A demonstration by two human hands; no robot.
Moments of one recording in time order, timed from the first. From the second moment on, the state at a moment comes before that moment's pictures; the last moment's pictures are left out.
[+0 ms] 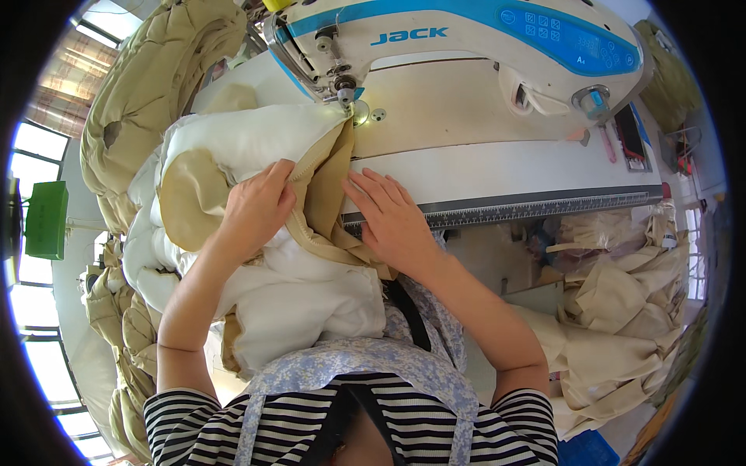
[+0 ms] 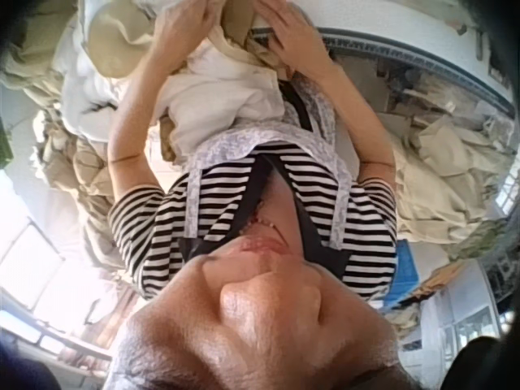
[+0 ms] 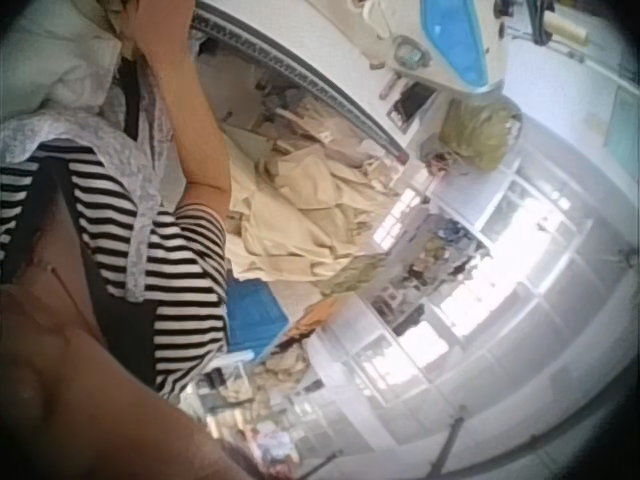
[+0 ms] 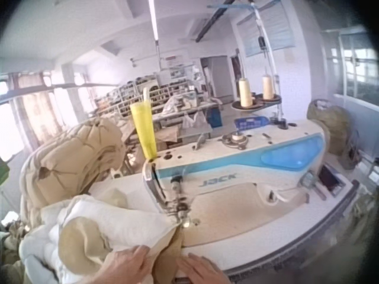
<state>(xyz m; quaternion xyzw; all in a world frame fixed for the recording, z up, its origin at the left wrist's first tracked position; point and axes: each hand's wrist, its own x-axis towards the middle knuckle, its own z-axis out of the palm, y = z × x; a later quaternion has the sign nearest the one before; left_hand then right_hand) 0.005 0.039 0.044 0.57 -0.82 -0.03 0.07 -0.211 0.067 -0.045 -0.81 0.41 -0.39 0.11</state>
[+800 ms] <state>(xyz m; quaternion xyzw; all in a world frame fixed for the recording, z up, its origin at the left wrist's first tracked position) -0.028 0.010 0.000 0.37 -0.92 0.02 0.10 -0.207 0.050 -0.074 -0.89 0.18 -0.38 0.19</state>
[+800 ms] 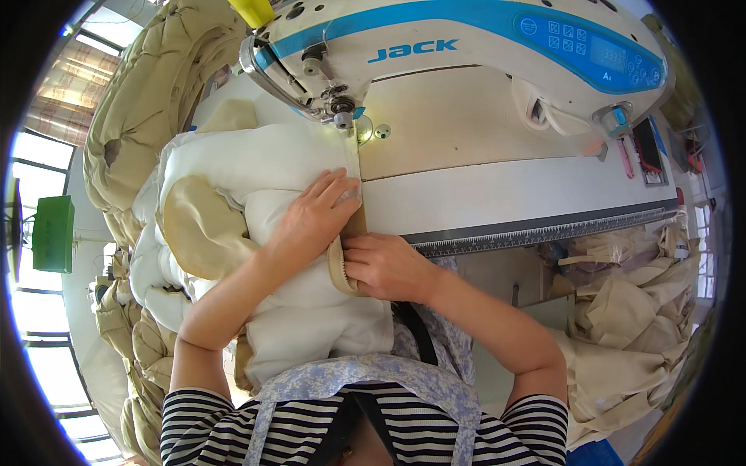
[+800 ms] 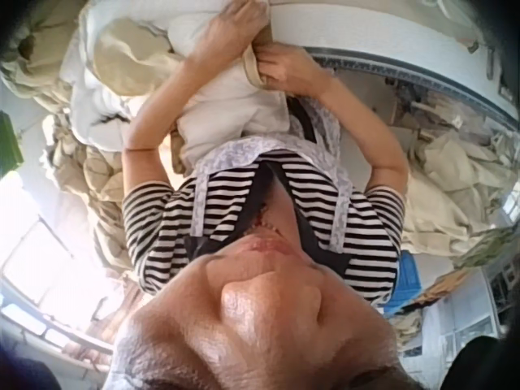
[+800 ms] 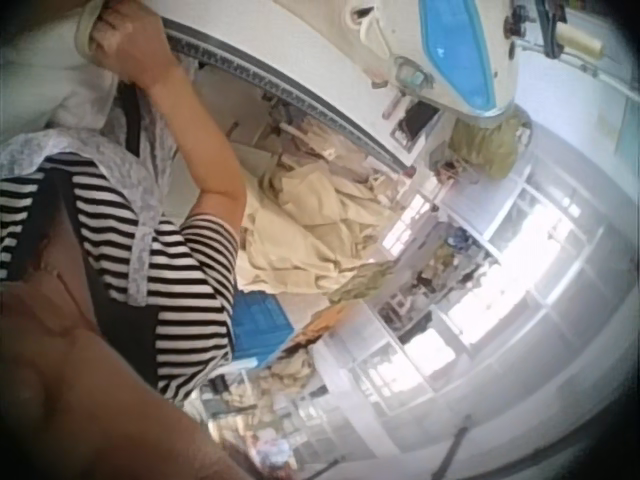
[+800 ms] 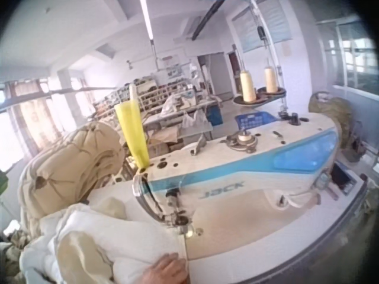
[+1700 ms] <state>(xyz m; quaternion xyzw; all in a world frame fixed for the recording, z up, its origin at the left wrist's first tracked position) -0.020 -0.034 0.003 0.45 -0.89 -0.08 0.07 -0.193 0.025 -0.053 -0.88 0.25 -0.35 0.19</state>
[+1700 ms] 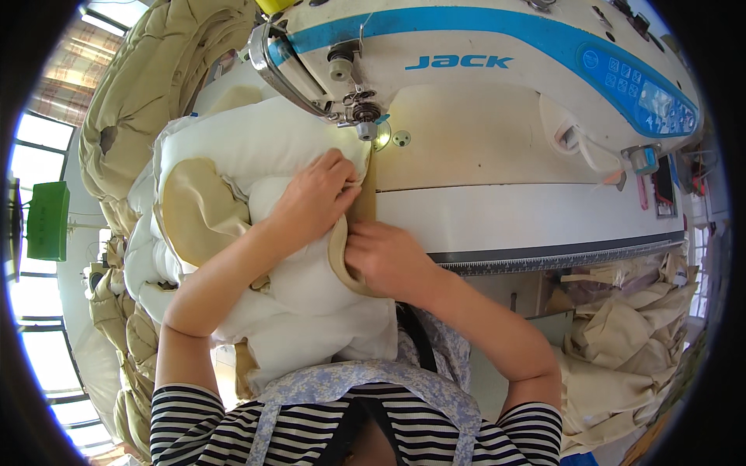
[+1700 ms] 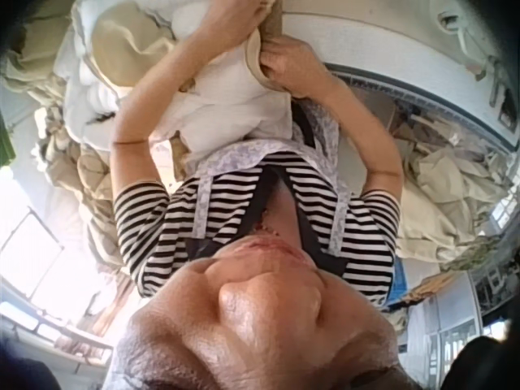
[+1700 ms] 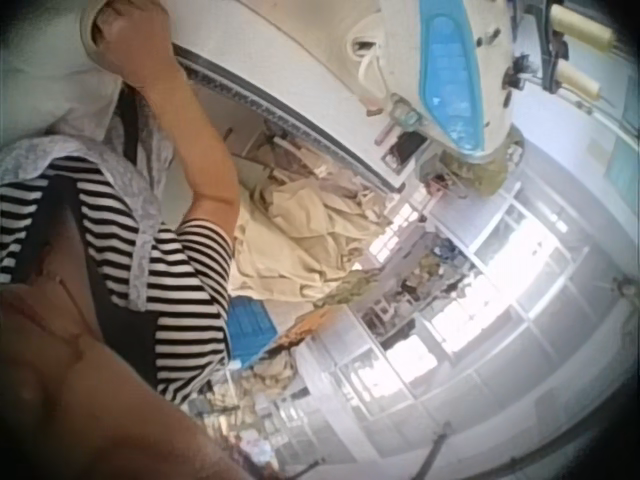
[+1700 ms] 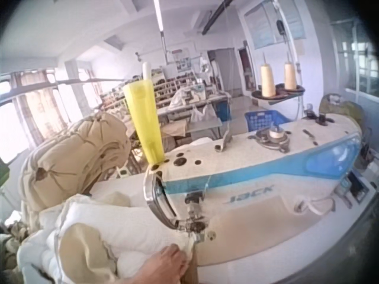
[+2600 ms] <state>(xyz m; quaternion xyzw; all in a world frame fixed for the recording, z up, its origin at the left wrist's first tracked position) -0.027 0.027 0.009 0.40 -0.90 -0.14 0.08 -0.214 0.106 -0.061 -0.85 0.17 -0.34 0.35</state>
